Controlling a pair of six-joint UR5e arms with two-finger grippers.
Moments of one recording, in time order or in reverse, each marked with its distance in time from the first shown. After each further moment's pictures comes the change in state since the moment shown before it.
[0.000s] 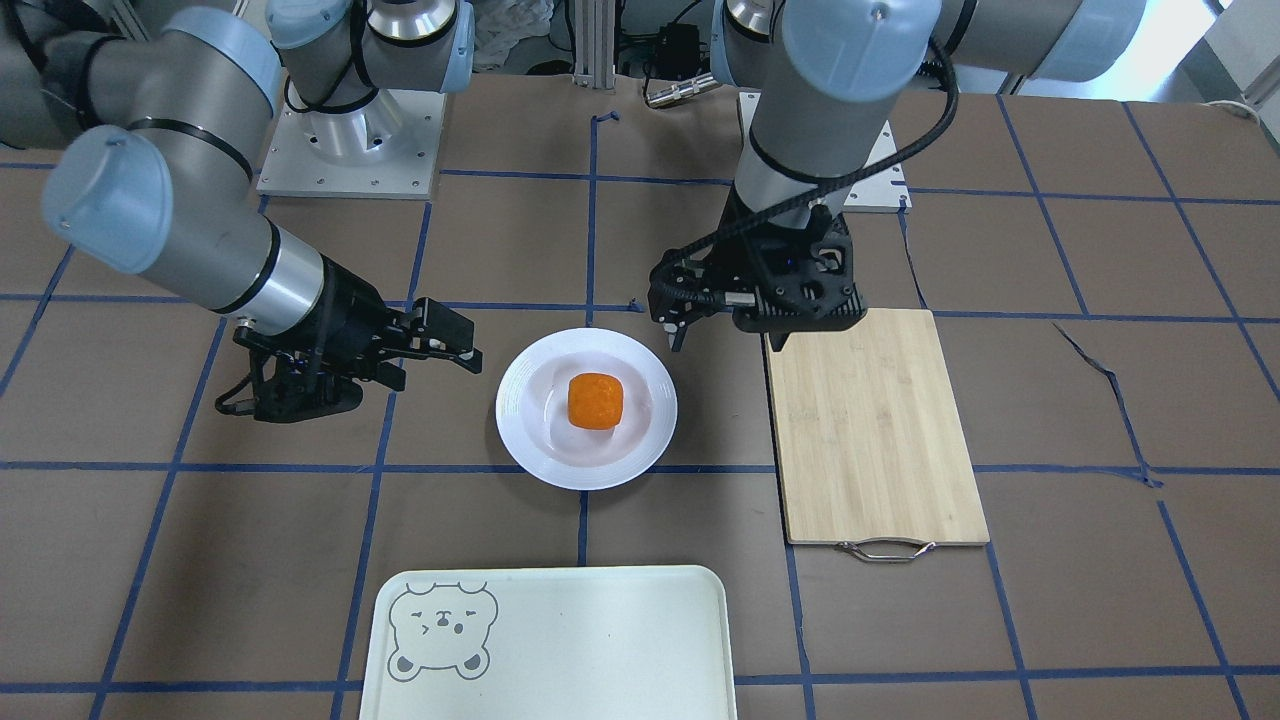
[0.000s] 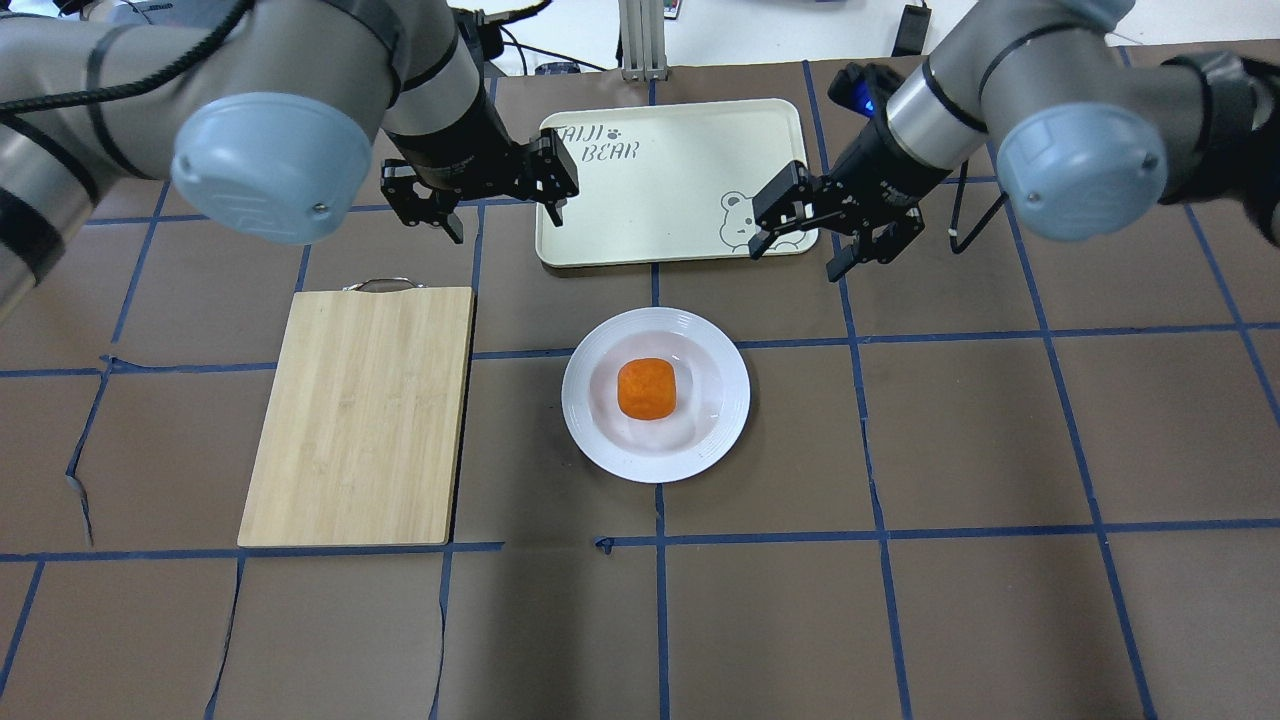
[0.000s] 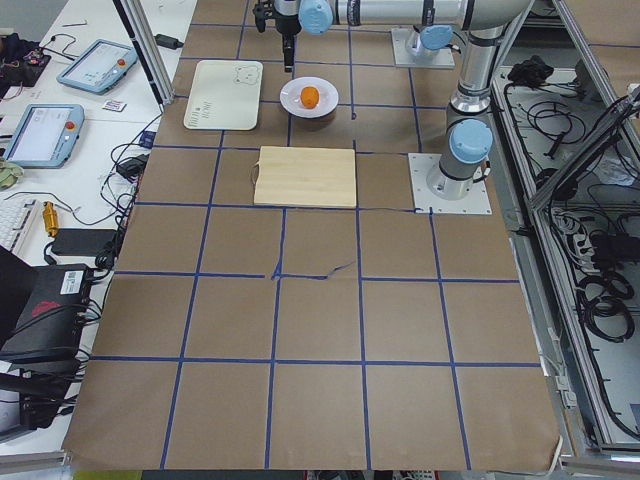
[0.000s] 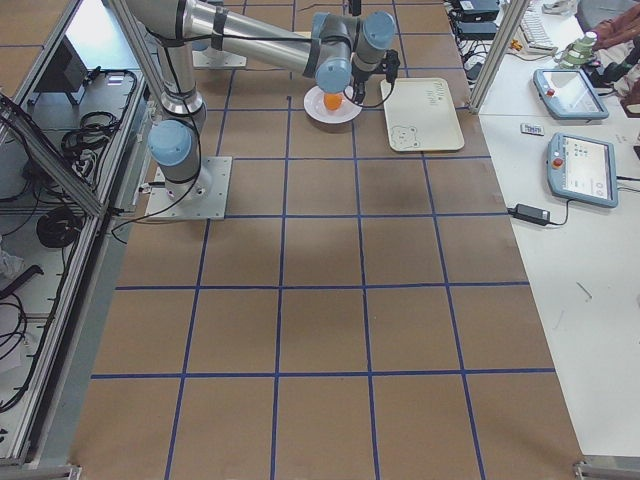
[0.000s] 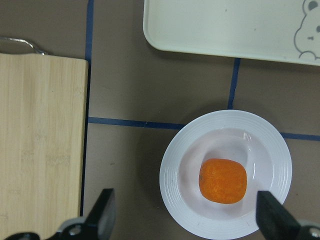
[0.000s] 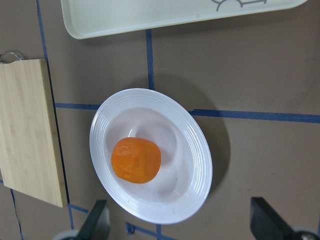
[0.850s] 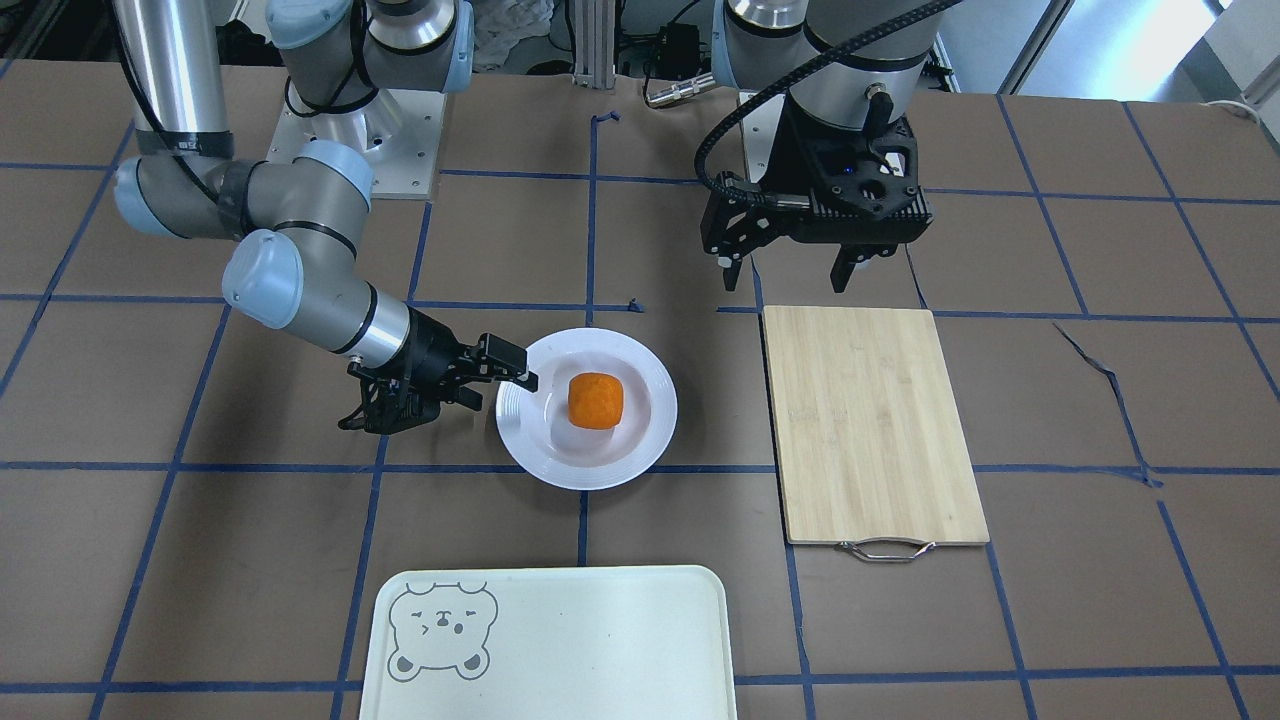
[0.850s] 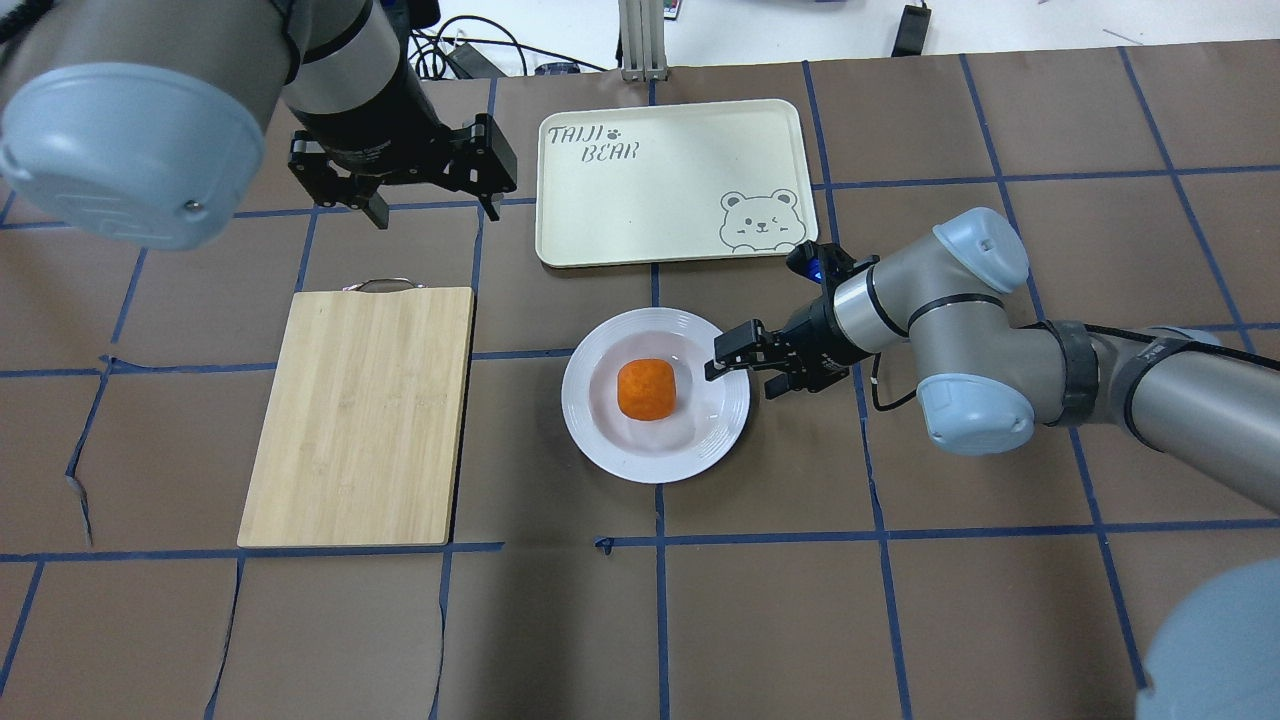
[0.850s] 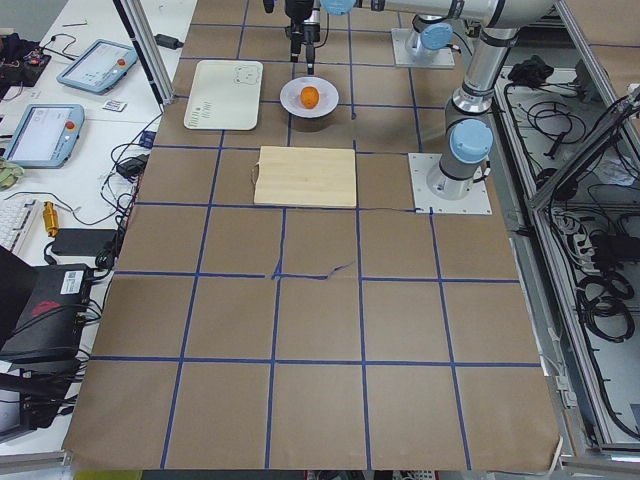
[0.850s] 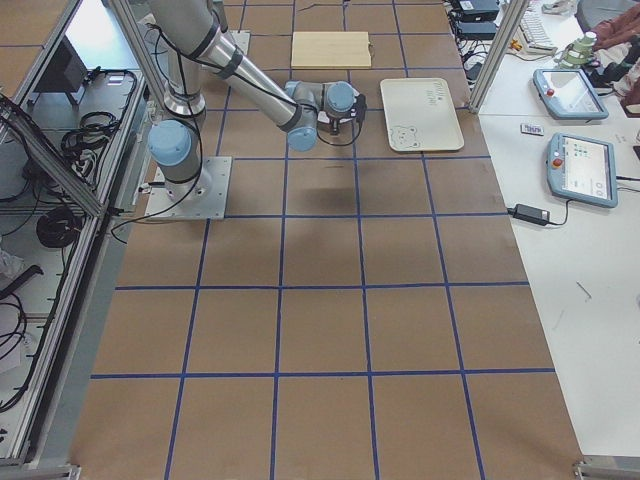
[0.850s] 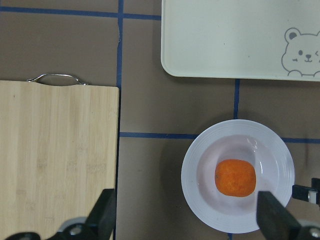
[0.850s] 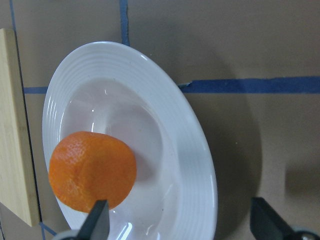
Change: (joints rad) left arm 0.036 0.095 0.005 -0.130 0.090 0.091; right arm 0.004 0.131 0.351 -0.532 0.147 0.032
